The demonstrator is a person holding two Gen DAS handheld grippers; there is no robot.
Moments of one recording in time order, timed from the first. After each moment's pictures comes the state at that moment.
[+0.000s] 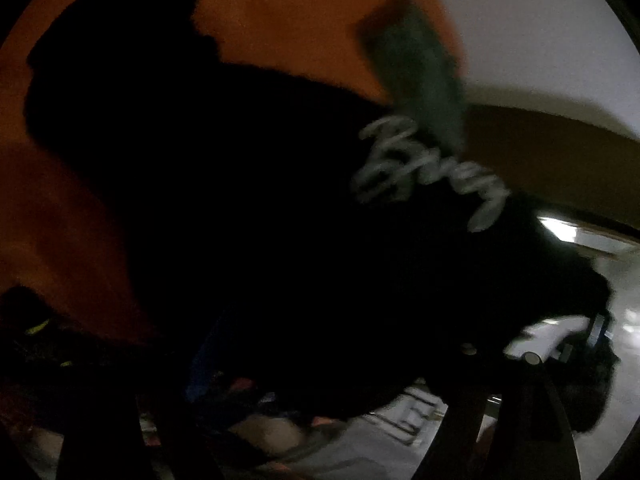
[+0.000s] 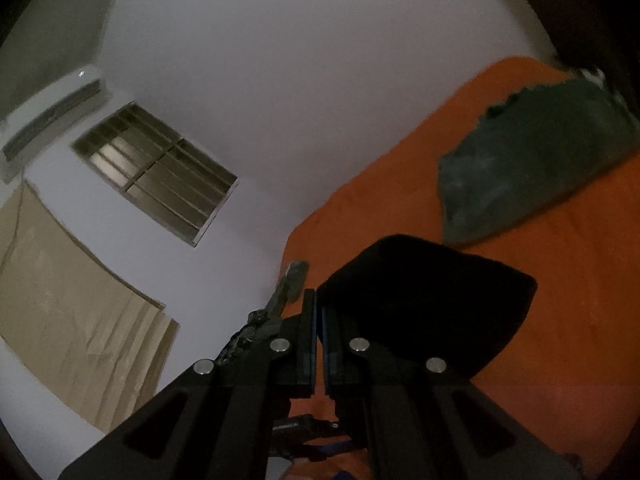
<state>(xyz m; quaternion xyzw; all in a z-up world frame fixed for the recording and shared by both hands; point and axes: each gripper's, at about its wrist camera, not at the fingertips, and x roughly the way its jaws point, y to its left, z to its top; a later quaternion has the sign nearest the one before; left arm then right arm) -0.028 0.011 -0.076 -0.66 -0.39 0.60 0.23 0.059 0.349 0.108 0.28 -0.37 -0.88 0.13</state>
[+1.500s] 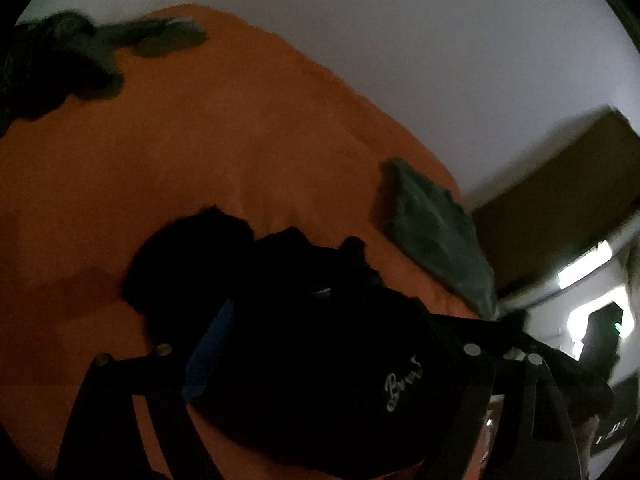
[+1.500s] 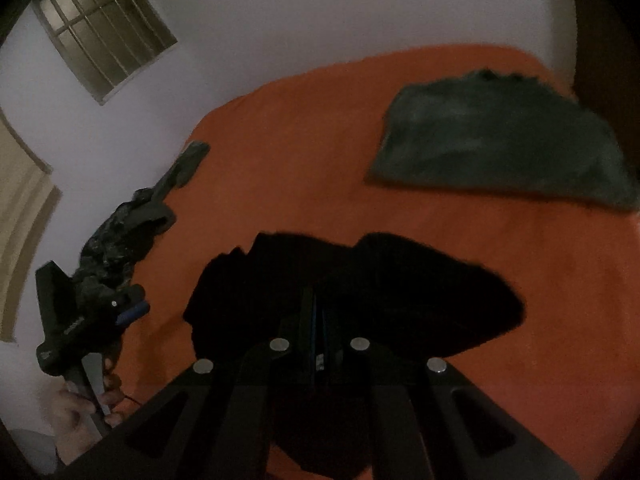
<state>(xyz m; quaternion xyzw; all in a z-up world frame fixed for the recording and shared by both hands) -0.005 -0.086 -0.047 -0.44 -0.26 0.85 0.13 -0.024 0.293 -0.009 0.46 -0.17 -0.86 0.11</state>
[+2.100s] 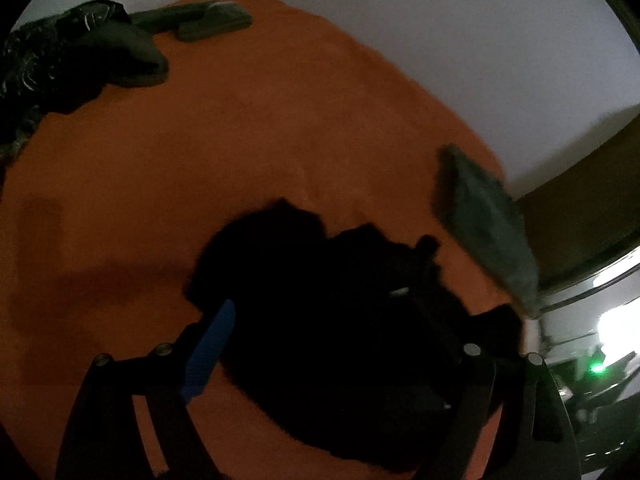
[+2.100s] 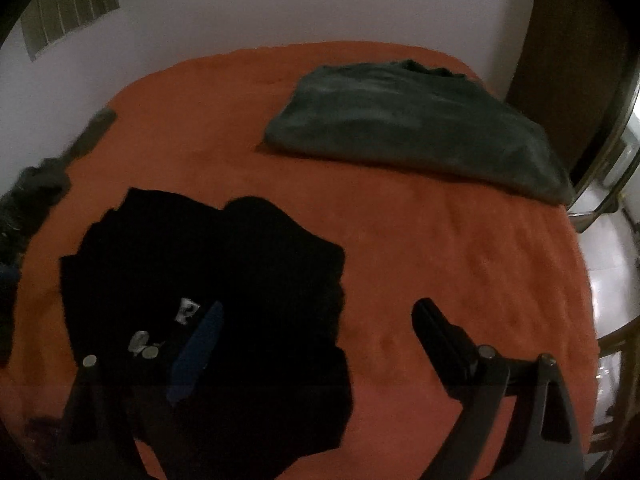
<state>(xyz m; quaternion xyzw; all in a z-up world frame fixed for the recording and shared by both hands) -0.039 -0.119 -0.065 -0.50 -0.23 0.83 0.06 -0.007 0.314 -0.081 0.48 -0.06 -0.87 -0.05</state>
